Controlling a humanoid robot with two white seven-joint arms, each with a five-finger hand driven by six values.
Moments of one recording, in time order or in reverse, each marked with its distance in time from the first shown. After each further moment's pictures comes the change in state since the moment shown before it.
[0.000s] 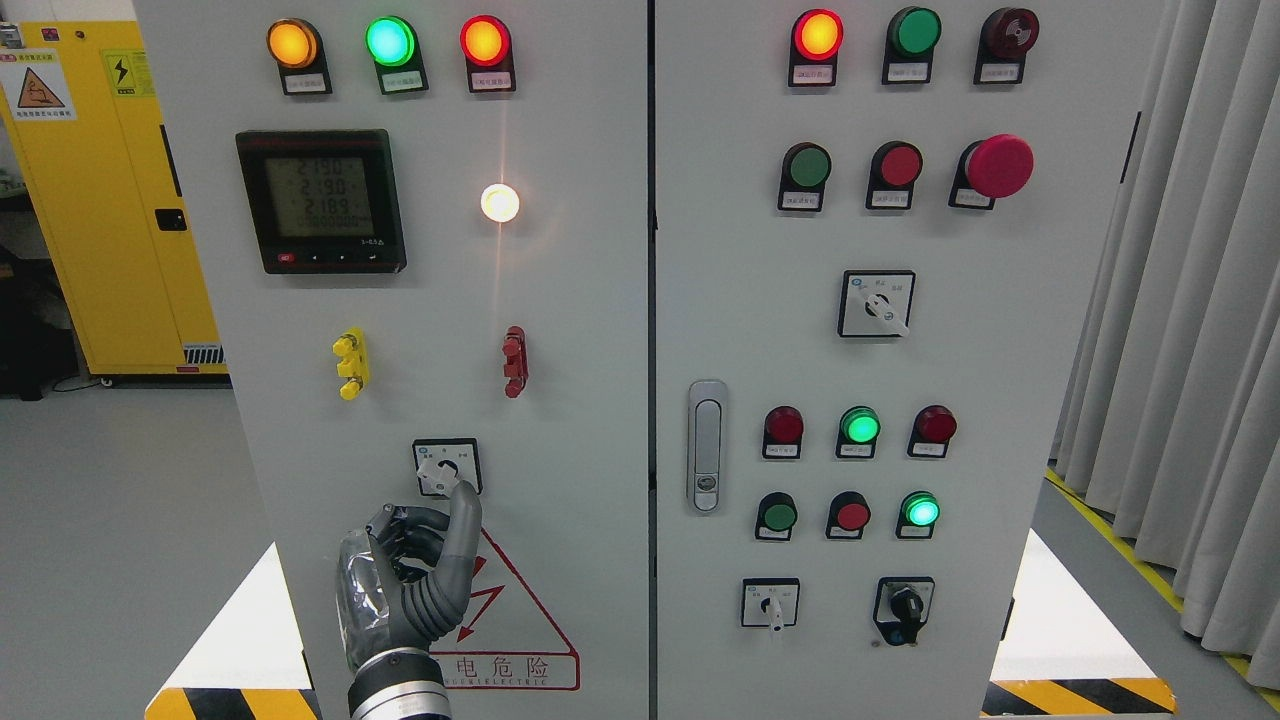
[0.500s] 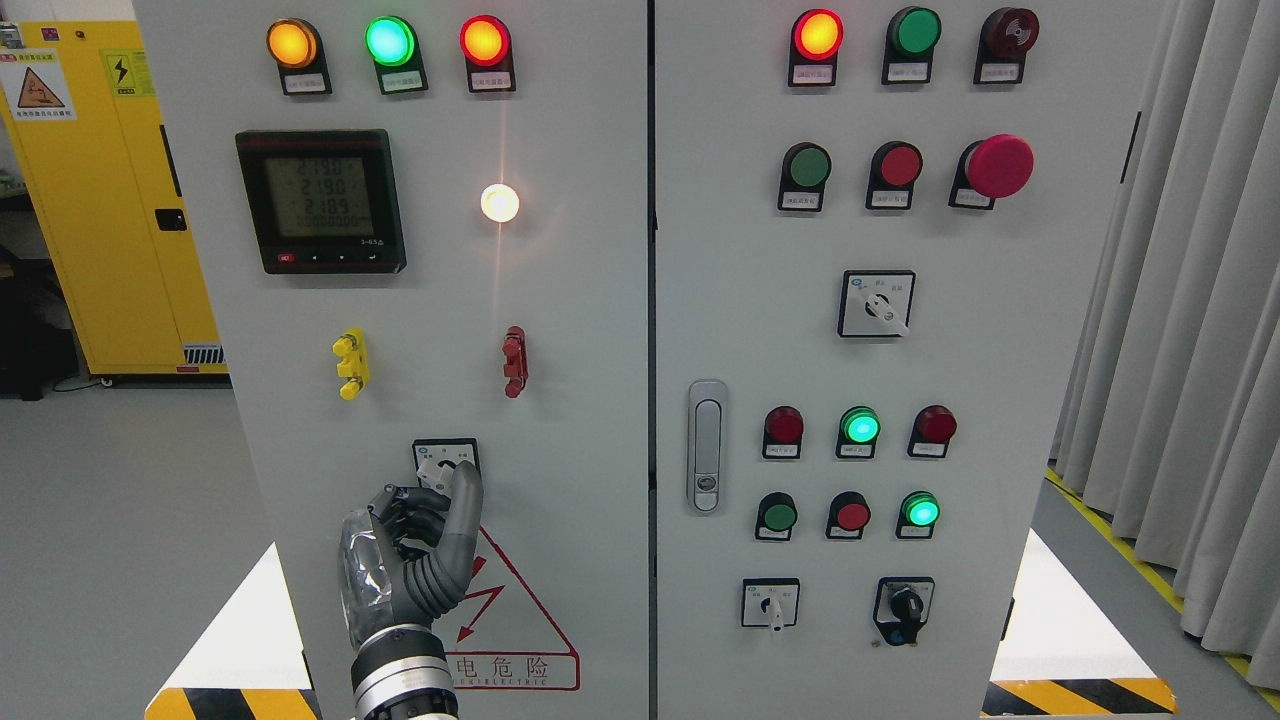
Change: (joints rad) left arm -0.062 -0.004 0.005 0.027 -0.001 0.058 0.001; right arm 0.000 0.000 0.000 0.000 0.000 0.000 0.000
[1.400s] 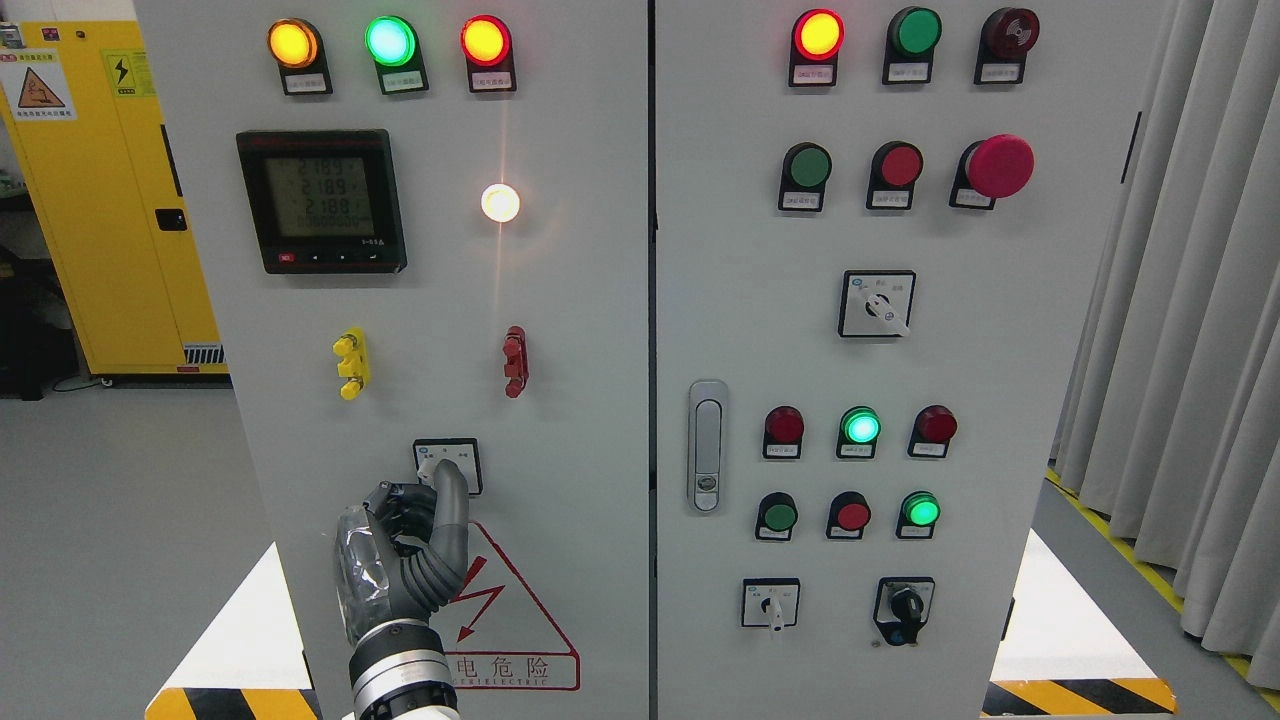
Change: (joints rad) left arm -0.023 -0.001 0.003 0.006 0.001 0.016 0.007; right arm 0.000 0.000 0.000 0.000 0.000 0.000 0.000
